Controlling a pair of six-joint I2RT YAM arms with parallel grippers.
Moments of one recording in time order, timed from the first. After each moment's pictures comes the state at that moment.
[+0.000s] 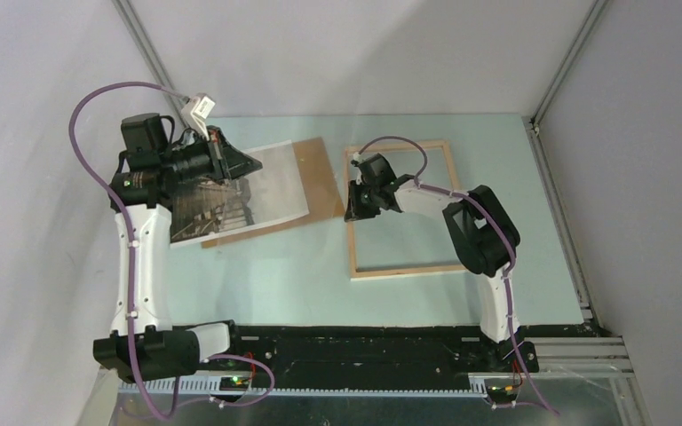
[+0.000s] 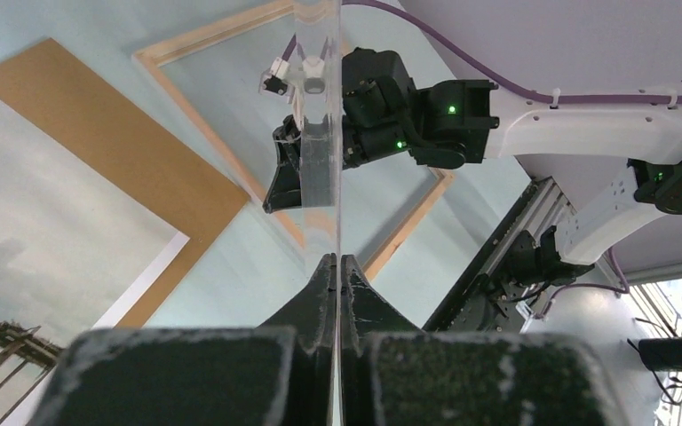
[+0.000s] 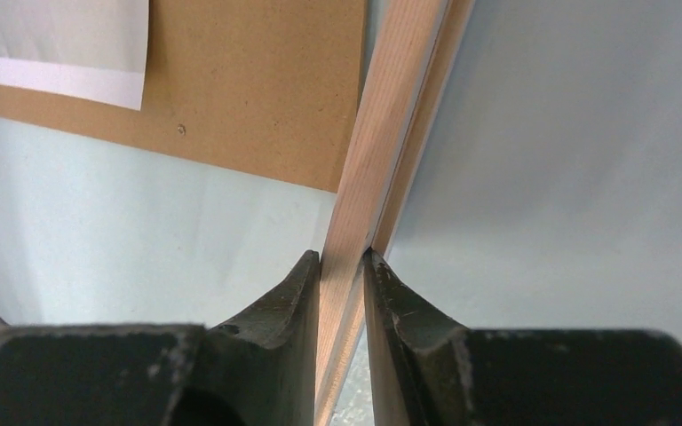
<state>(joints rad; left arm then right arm) 0.14 1.21 1.47 -0.79 1.00 -0.05 0.62 2.08 1.43 -0.23 -0.24 0.47</state>
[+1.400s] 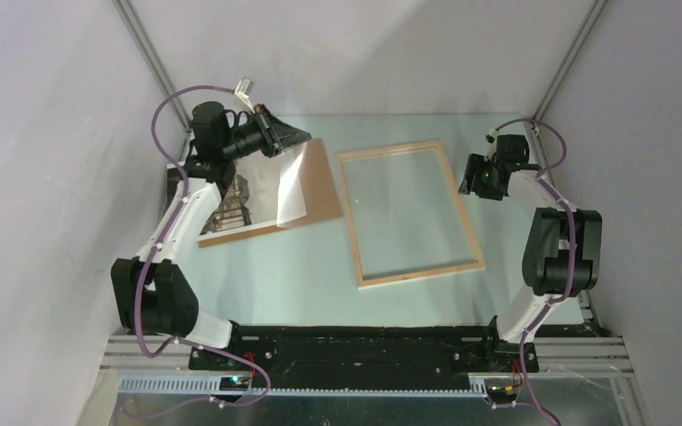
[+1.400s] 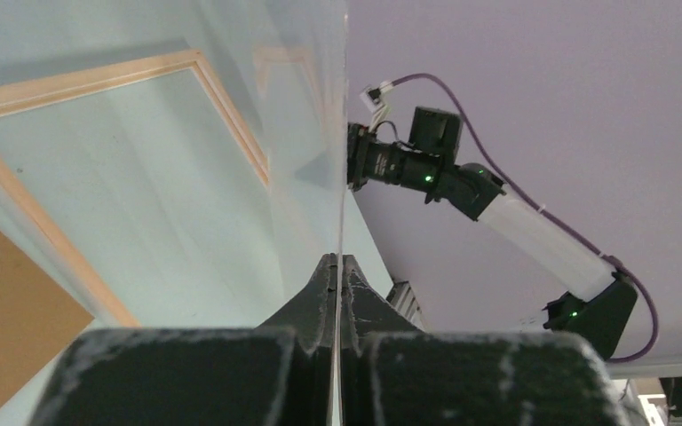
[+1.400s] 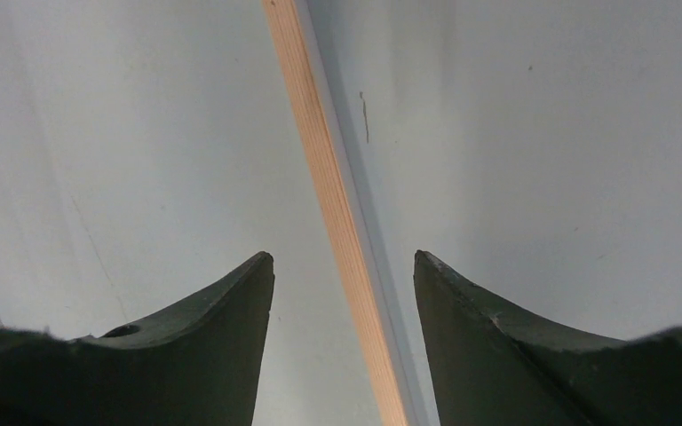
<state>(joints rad) -0.11 1.45 1.27 0.02 0.84 -0.83 -0.07 1.73 1.21 -0.38 -0.17 0.16</state>
